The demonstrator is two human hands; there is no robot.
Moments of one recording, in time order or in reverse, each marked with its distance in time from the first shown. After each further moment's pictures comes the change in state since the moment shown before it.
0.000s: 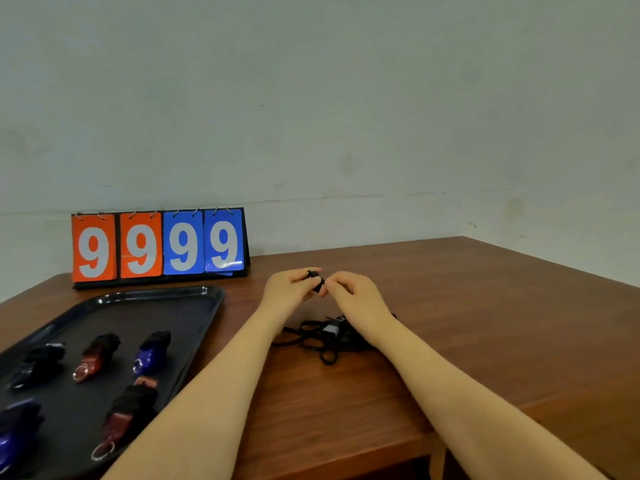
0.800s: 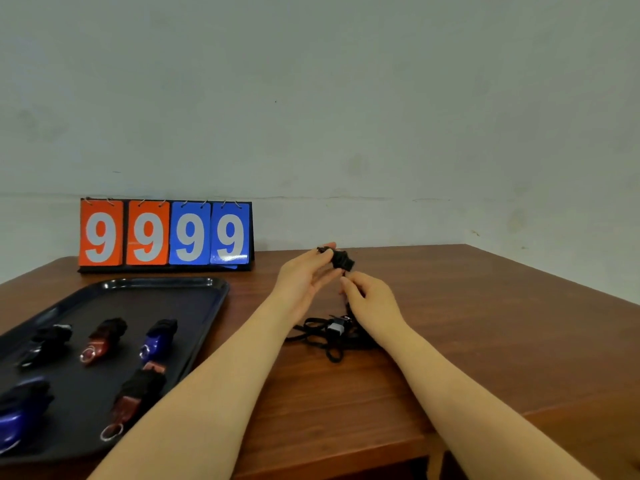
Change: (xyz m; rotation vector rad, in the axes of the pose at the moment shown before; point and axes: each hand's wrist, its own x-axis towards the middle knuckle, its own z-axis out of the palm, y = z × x) left_hand -0.008 0.024 0.010 -0.759 -0.097 -0.063; right_hand 0.003 0.015 -0.001 -0.157 0.091 -0.036
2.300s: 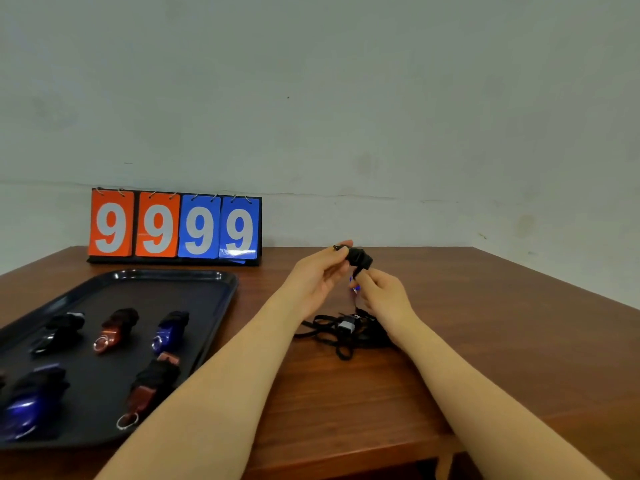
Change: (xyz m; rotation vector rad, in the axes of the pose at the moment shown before) left_hand -0.003 0.007 0.001 -0.051 -0.071 -0.099; right_hand 0.005 -0.010 -0.002 0.301 -0.002 0.251
